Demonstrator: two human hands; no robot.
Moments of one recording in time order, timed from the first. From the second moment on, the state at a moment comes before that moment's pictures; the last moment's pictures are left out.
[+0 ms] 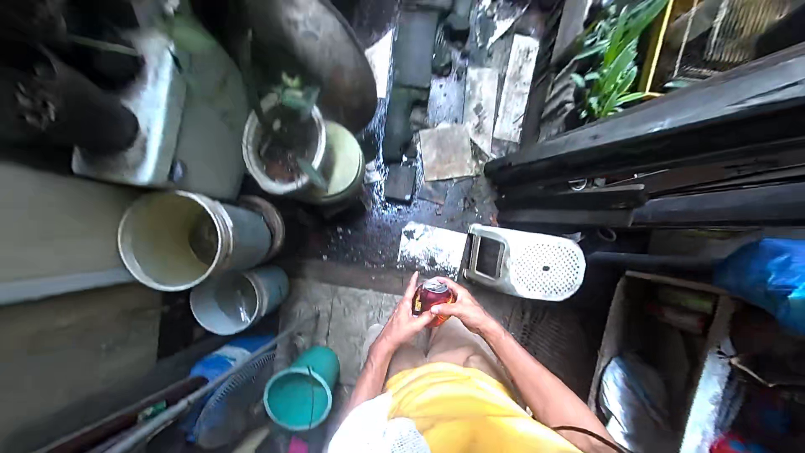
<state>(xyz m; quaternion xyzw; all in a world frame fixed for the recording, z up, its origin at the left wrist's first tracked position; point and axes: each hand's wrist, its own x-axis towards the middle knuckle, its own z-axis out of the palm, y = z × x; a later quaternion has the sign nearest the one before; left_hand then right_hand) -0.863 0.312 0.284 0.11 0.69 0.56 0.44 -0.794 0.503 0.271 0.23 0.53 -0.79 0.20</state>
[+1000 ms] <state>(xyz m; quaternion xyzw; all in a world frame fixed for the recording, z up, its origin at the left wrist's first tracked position) -1.624 0.706 0.374 0.36 0.69 0.50 0.38 -1.487 0.876 0.366 0.18 0.64 -0.74 -0.09</state>
